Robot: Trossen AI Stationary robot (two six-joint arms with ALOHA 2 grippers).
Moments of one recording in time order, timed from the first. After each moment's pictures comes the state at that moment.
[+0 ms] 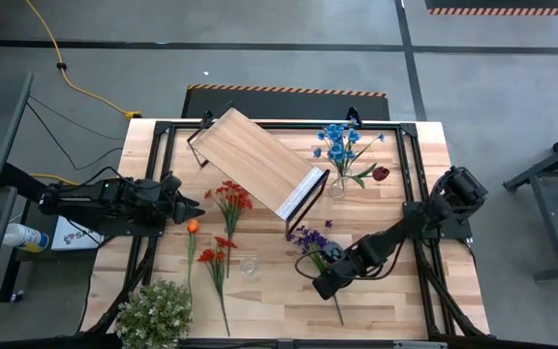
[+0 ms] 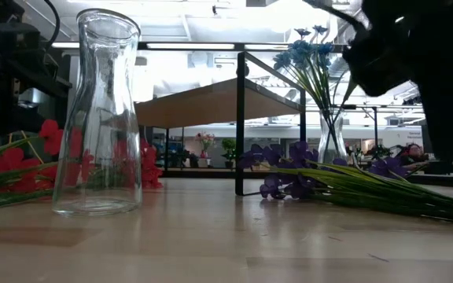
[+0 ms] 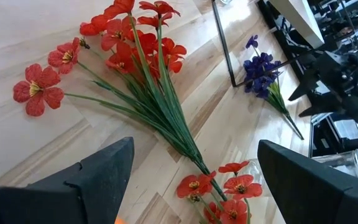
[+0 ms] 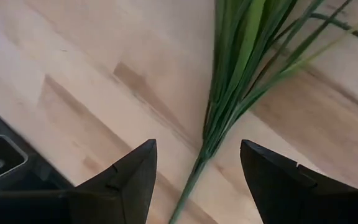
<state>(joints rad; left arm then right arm) -0.05 0.03 0.23 -0.74 -0.12 -0.97 0.54 1.74 1.03 -0.46 -0.03 1.52</state>
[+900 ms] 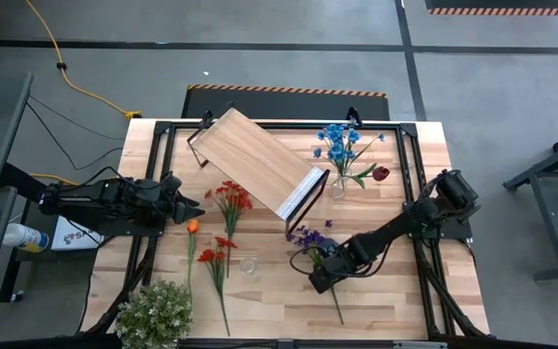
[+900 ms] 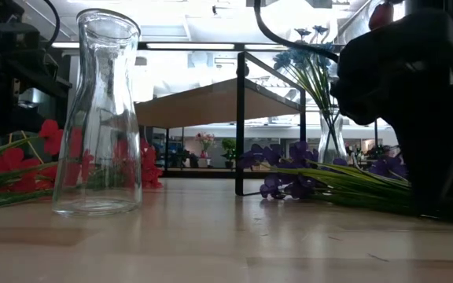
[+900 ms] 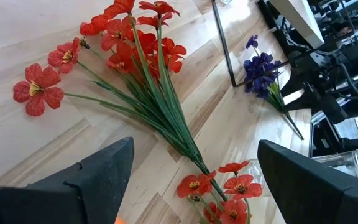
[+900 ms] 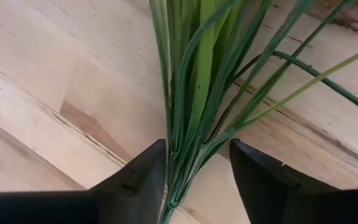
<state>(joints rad) -0.05 0.03 0.23 -0.74 -0.12 -0.97 0.50 1.84 1.04 -0.49 -0.06 1.52</state>
